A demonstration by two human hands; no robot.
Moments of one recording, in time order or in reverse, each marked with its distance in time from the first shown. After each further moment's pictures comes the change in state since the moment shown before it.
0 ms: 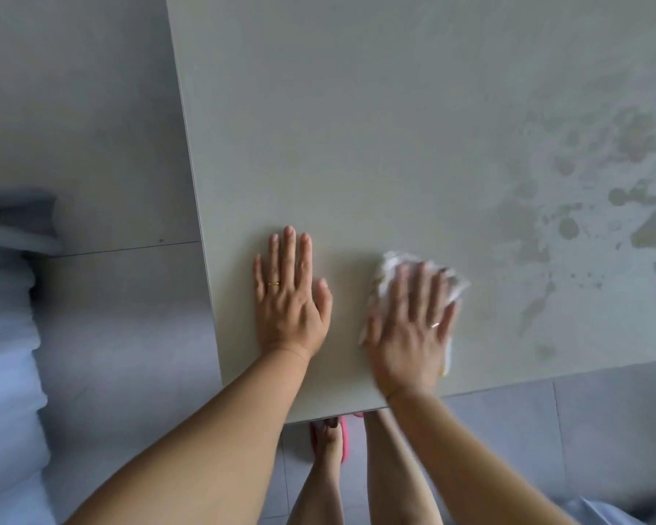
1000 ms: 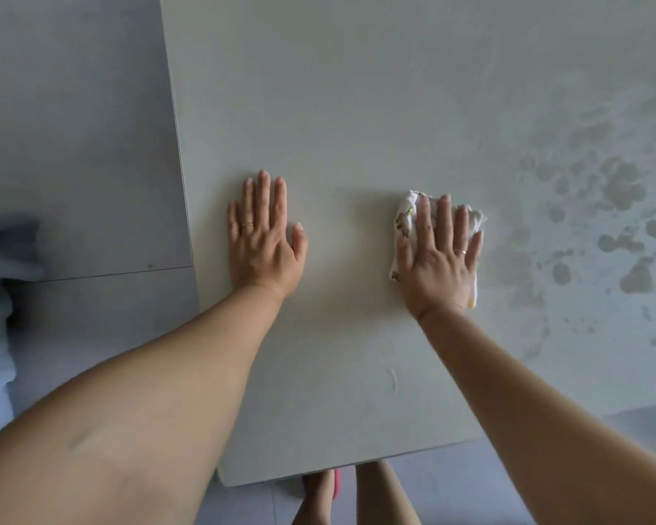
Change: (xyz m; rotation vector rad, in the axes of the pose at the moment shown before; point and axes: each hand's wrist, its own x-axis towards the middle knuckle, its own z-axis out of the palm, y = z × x) left_hand 0.131 -0.025 -0.019 0.001 0.058 -0.013; right_hand 0.152 0.001 -0.032 -0.063 -0.008 -0.051
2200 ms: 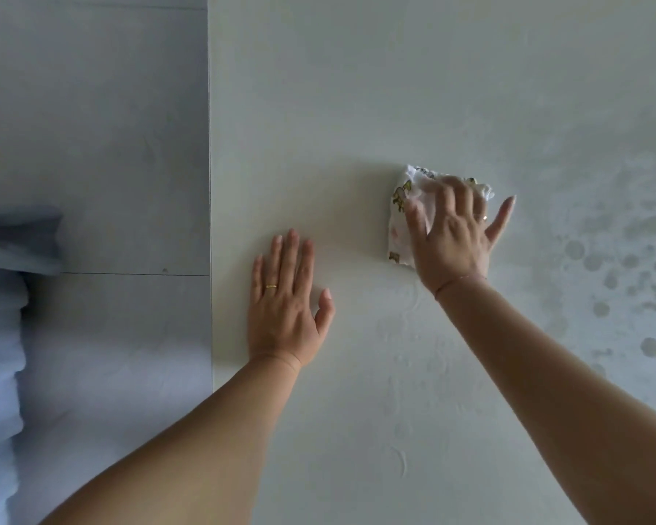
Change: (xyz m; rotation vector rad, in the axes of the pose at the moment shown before) left_hand 0.003 -0.001 -0.005 -0.011 0.009 0.017; right_hand 0.119 -0.066 -0.036 0.070 0.072 -0.168
